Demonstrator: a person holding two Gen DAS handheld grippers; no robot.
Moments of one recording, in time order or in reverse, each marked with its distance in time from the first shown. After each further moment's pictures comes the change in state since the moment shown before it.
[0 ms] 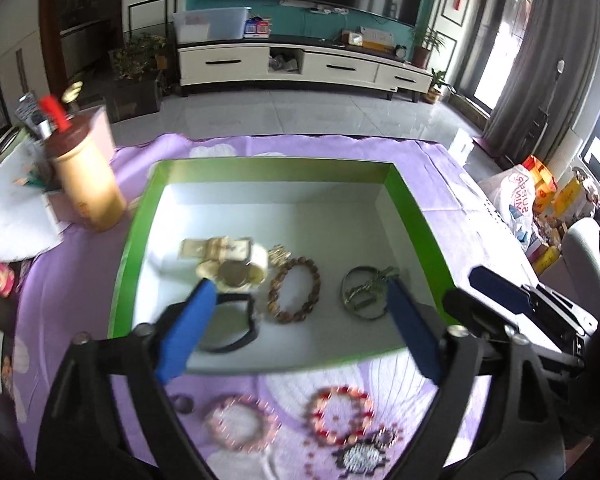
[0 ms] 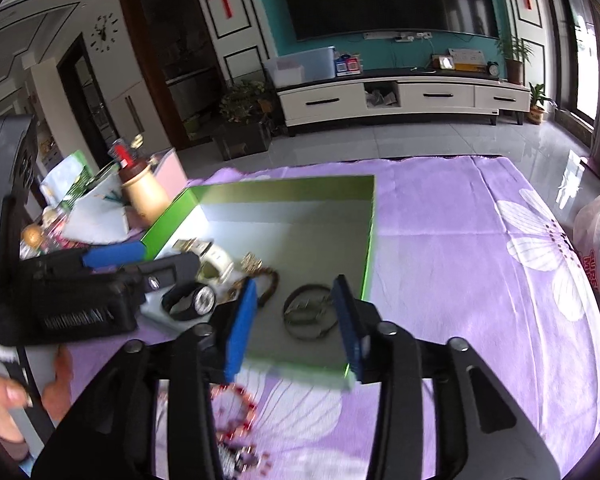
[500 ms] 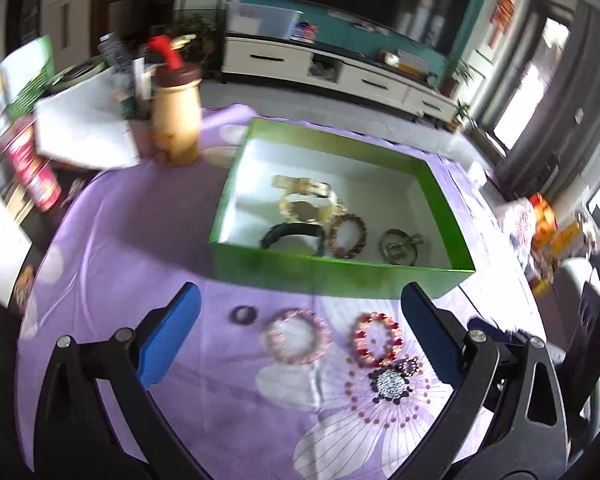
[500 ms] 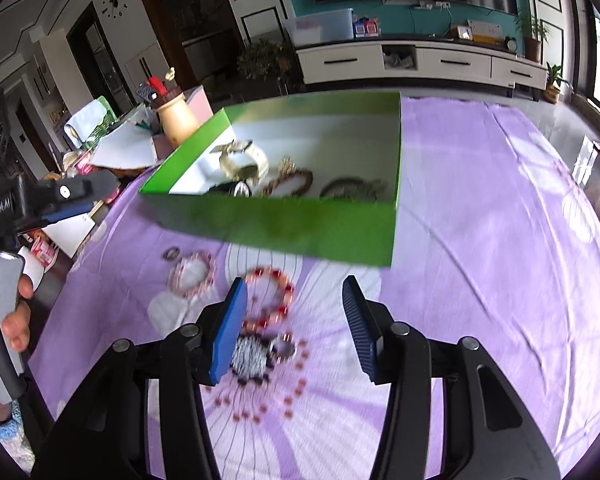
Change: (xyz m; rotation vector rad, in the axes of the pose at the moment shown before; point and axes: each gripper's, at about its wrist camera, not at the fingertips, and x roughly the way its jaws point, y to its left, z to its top) left arm -0.069 0.068 -0.071 -0.192 -0.038 0.009; right arm -0.017 0.021 -0.070 -0.005 0.142 0.046
